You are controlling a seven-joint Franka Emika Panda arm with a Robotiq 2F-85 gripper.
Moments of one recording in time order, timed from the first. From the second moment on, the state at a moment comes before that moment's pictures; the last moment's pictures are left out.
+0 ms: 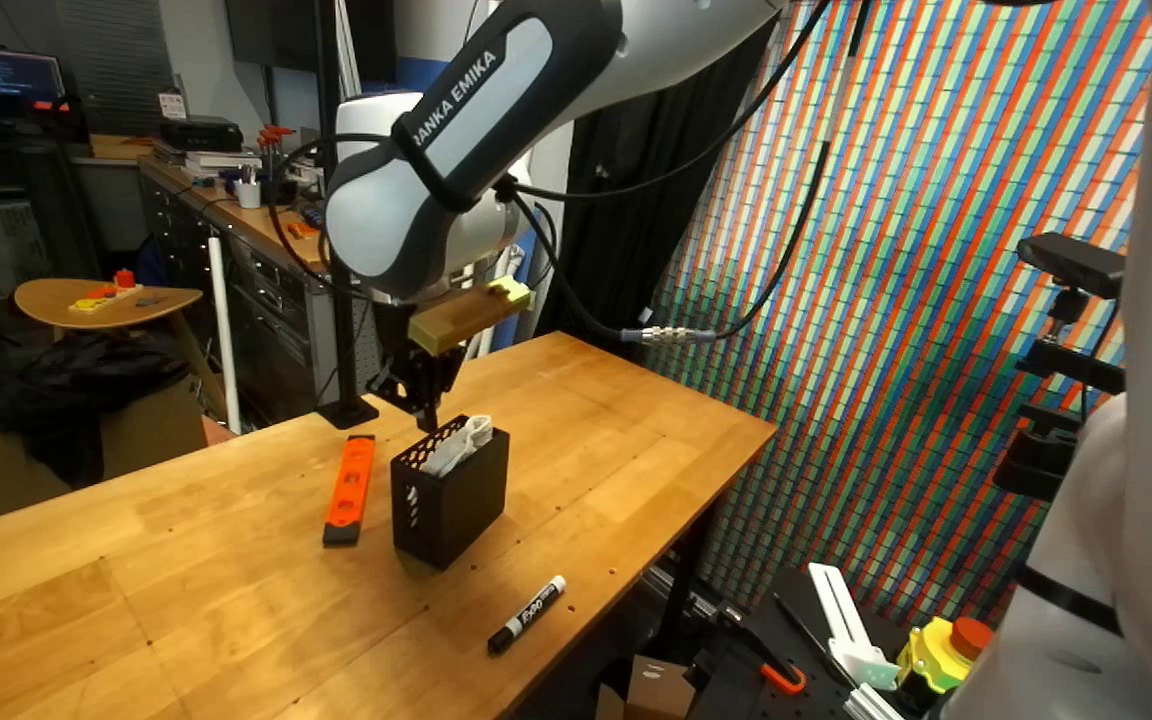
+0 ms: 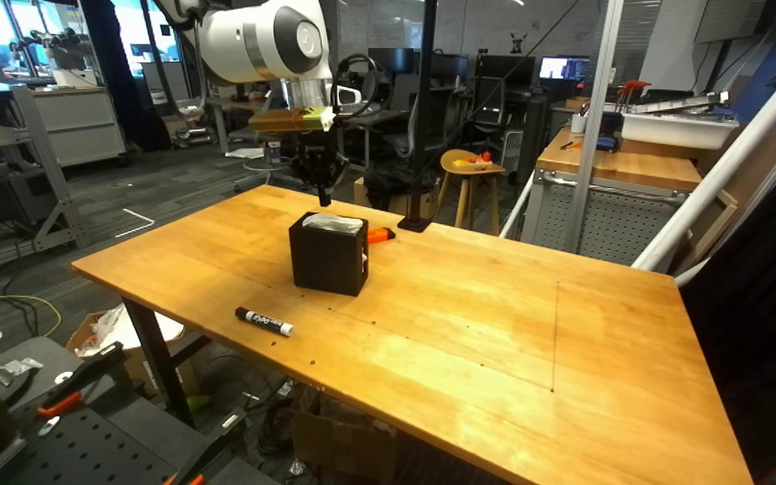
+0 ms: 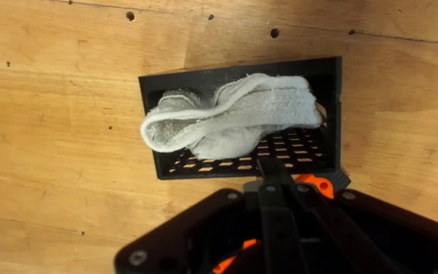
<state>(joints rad) 0.11 0.31 0.00 -2.03 -0.20 2.32 0.09</state>
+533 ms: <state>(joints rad) 0.08 0.24 -0.01 -2.11 -0.24 2.32 0.09</state>
